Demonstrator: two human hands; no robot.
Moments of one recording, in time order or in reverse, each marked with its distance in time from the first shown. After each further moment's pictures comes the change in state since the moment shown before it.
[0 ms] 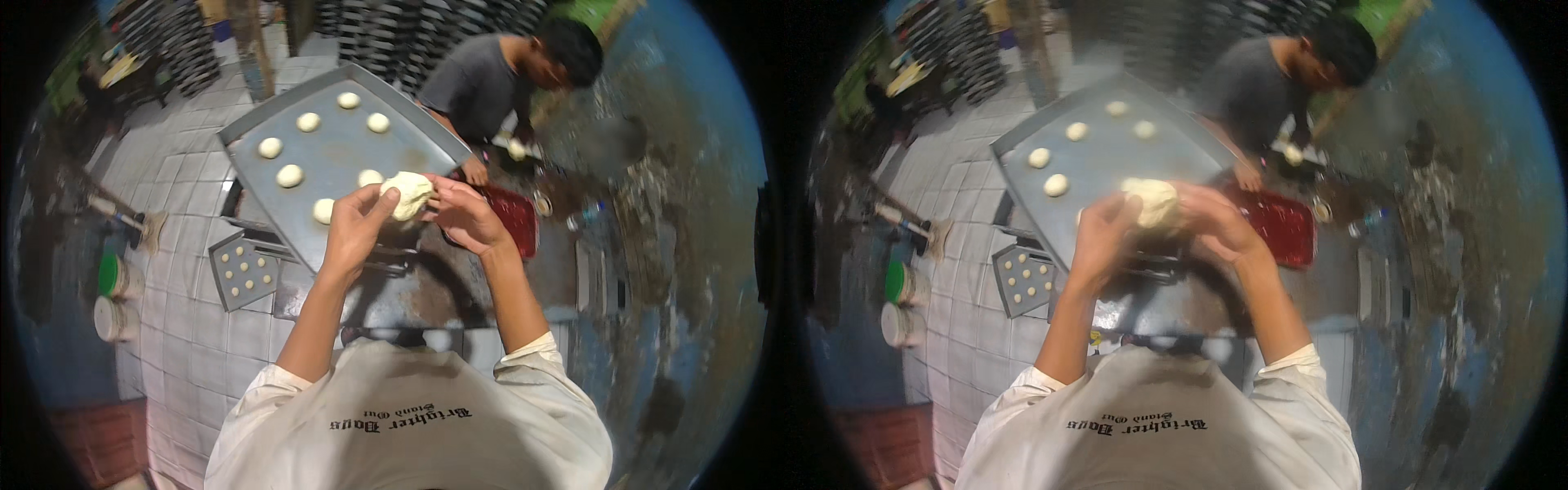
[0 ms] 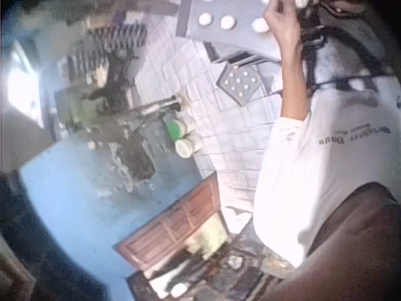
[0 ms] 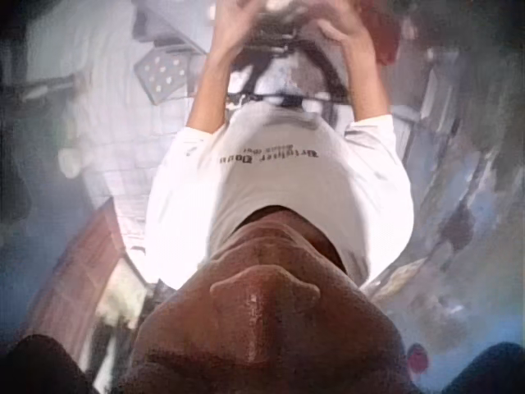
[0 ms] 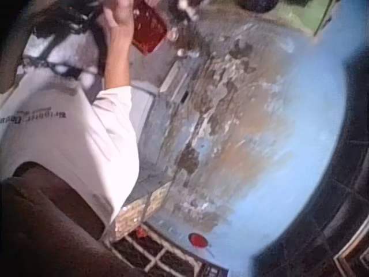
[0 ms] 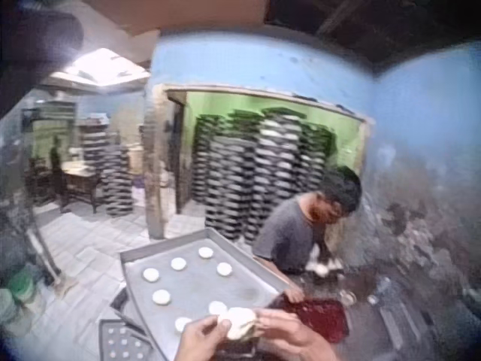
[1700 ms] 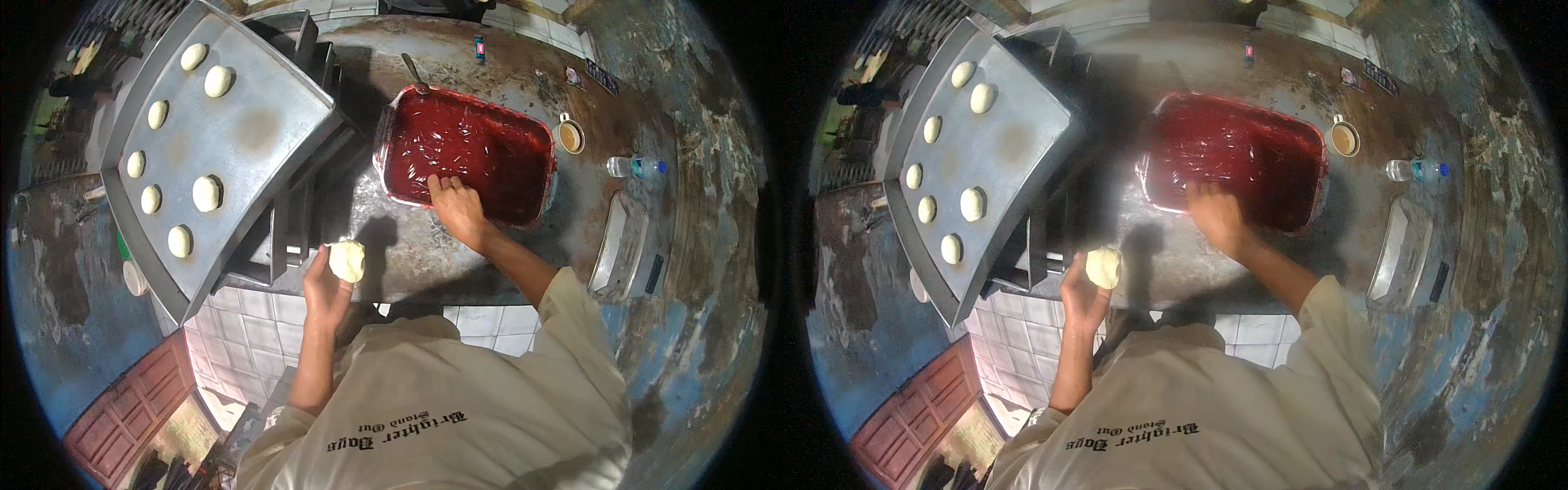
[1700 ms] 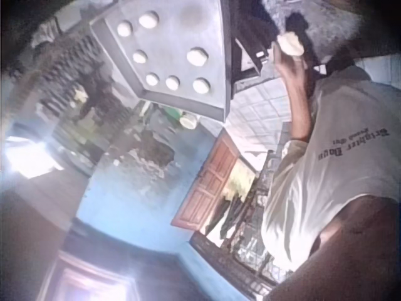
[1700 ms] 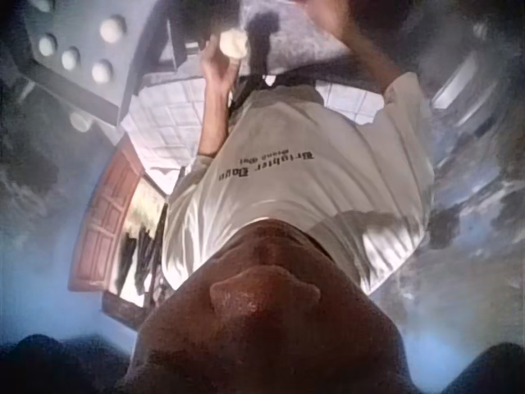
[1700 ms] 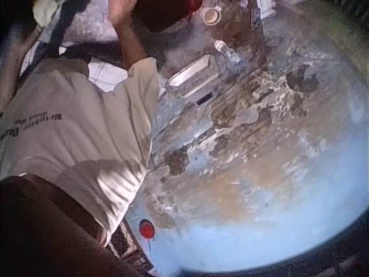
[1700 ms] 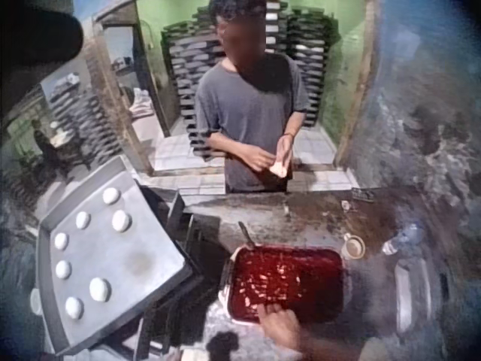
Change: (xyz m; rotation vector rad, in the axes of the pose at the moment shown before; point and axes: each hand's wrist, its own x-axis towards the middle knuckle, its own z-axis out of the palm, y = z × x) left_hand 0.014 -0.253 0.141 -0.744 0.469 -0.573; right_hand -0.078 0.150 -0.366 -1.854 0.066 0.253
